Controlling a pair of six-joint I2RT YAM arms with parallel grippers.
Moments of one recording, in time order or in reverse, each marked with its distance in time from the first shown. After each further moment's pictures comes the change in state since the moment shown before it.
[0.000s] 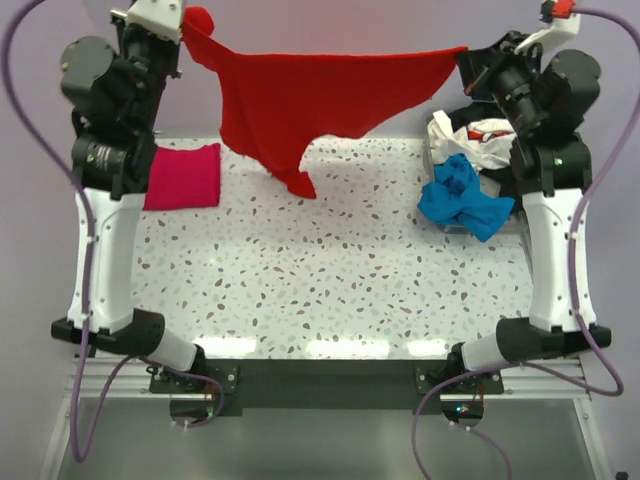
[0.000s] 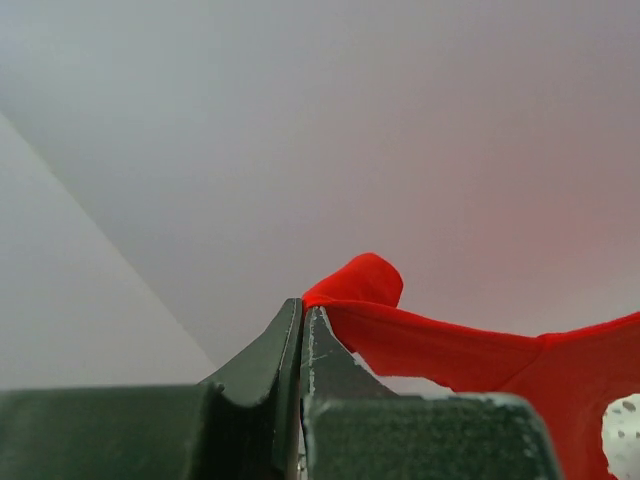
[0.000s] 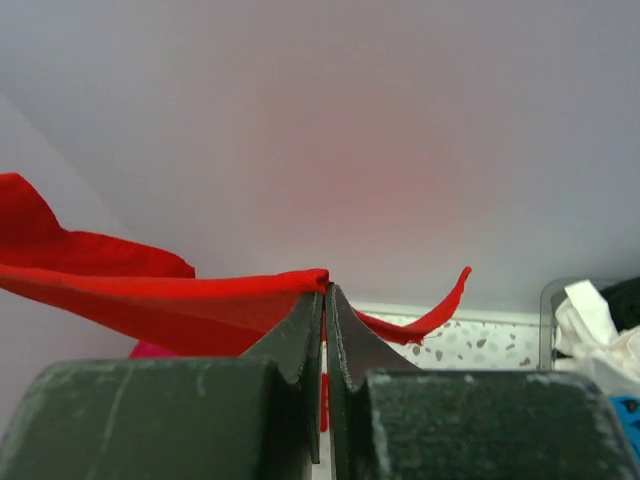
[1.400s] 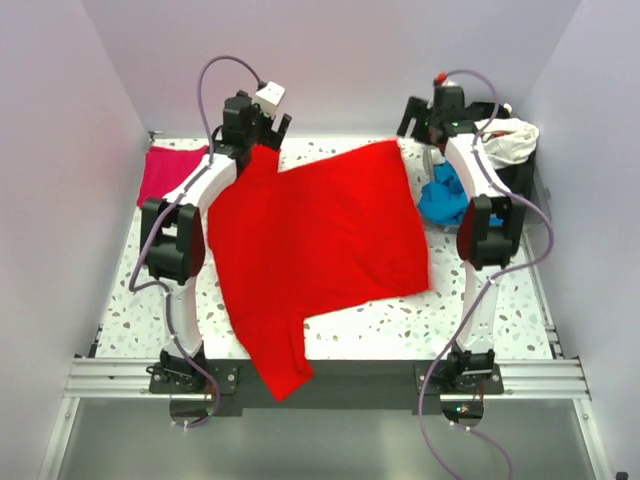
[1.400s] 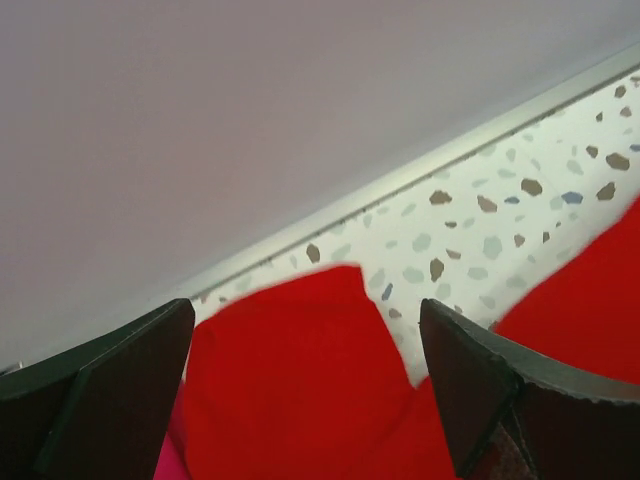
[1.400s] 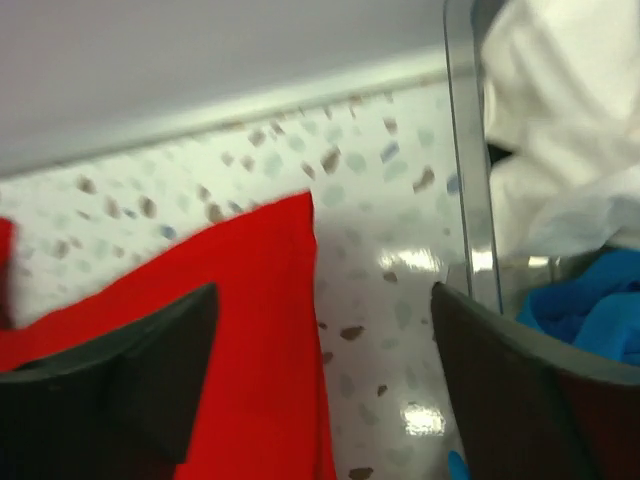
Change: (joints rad) left arm -0.009 0.518 -0.463 0.459 0.160 -0.139; right arm 0.000 0.661 0.047 -0.004 0.183 -0.040
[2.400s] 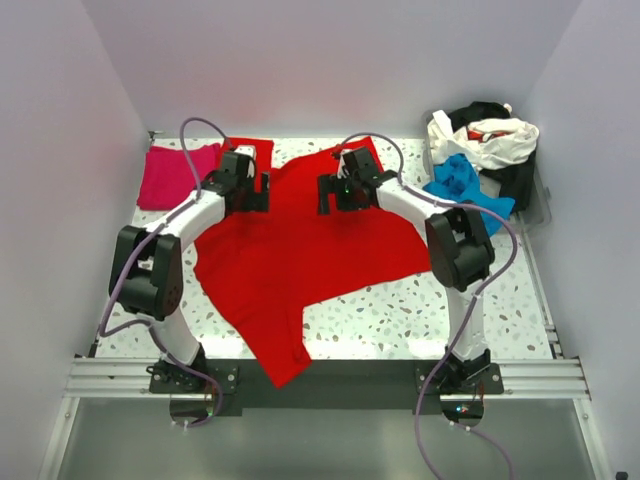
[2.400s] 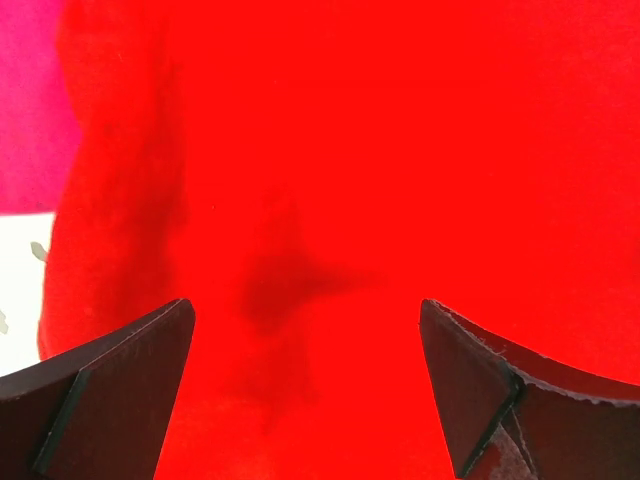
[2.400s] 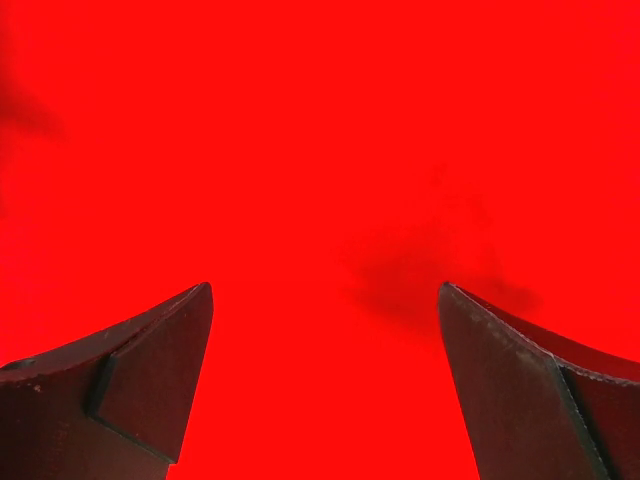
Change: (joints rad) left arm -0.025 -0.307 -0.519 -0.387 -0.249 -0.495; right arm 0.413 -0.052 -0.467 0.064 -0.149 -0.049
